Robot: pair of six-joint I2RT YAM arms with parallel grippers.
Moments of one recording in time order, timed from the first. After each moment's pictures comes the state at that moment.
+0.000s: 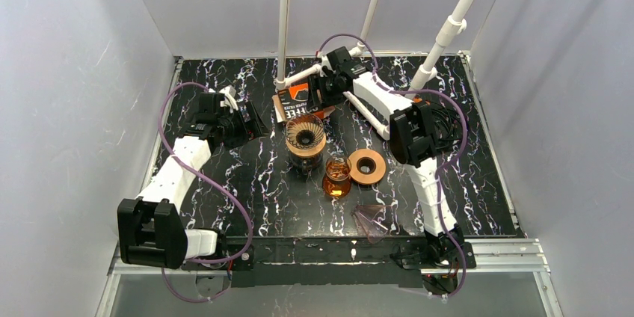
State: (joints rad) left arm -0.11 1.28 0.94 -0.50 0.30 -0.47; right arm 0.52 2.41 2.15 -0.64 -0.39 0.25
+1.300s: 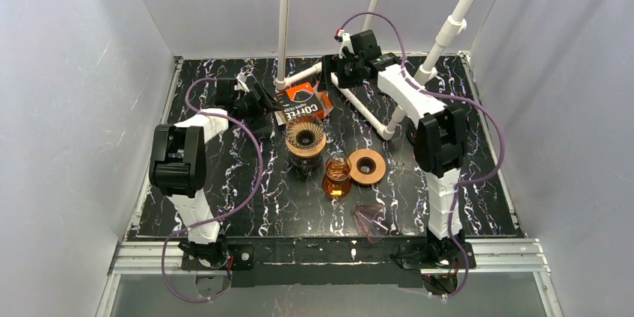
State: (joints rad) left arm -0.09 1.82 1.10 -0.06 0.52 -0.75; right arm 0.47 2.15 1.97 -0.57 -0.37 0.21
